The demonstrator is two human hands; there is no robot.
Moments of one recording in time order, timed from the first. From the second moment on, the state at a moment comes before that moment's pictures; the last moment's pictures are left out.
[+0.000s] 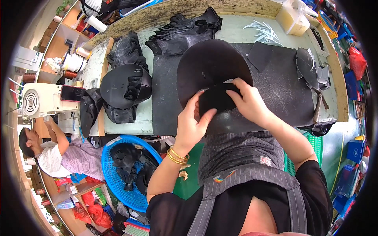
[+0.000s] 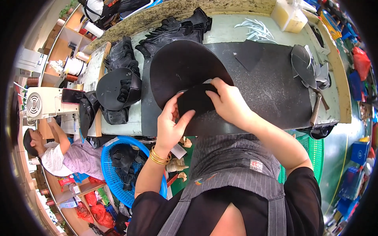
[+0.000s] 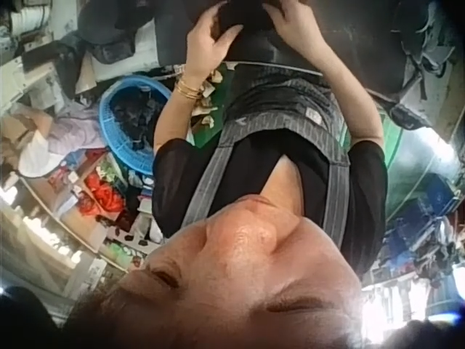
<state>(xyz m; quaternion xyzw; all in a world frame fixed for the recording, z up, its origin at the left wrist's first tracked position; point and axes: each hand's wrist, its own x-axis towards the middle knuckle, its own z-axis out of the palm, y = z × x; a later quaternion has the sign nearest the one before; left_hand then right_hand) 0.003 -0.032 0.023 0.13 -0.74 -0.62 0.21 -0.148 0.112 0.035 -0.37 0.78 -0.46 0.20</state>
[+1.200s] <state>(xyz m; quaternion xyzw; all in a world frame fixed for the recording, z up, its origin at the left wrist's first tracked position) -0.038 -0.029 0.027 0.04 -0.99 -0.08 0.07 -0.144 0.107 0.042 -0.50 0.82 -0.23 0.17</state>
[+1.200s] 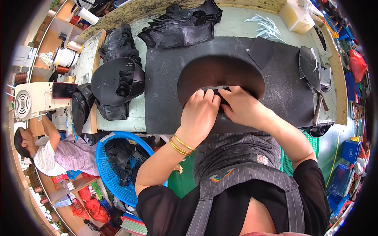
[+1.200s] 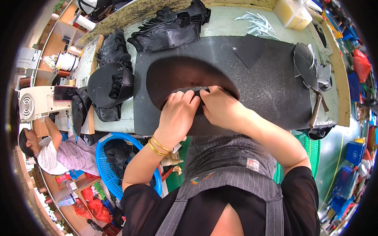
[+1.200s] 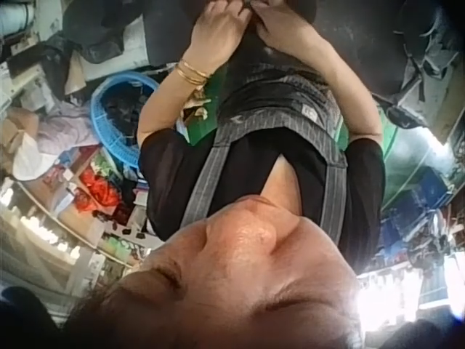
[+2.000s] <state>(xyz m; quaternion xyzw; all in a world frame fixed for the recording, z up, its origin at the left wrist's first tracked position) -0.003 -0.039 0.010 0.05 -0.92 -0.38 0.04 -0.160 0.115 0.020 -0.64 0.72 -0.23 0.14</state>
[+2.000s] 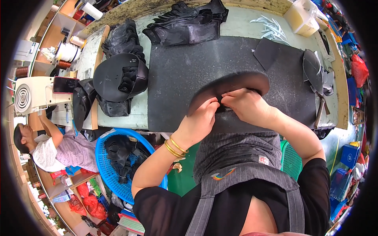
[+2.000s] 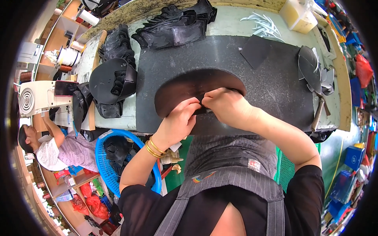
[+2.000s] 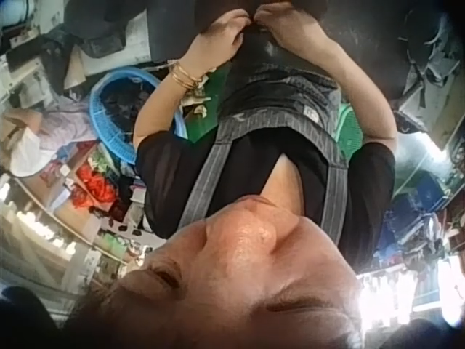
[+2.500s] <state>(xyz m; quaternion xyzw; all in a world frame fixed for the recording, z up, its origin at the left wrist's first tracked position) -0.015 -0.027 0.014 -0.03 -0.99 -0.10 0.08 -0.138 0.127 0.007 -0.69 0.71 -0.12 -0.08</state>
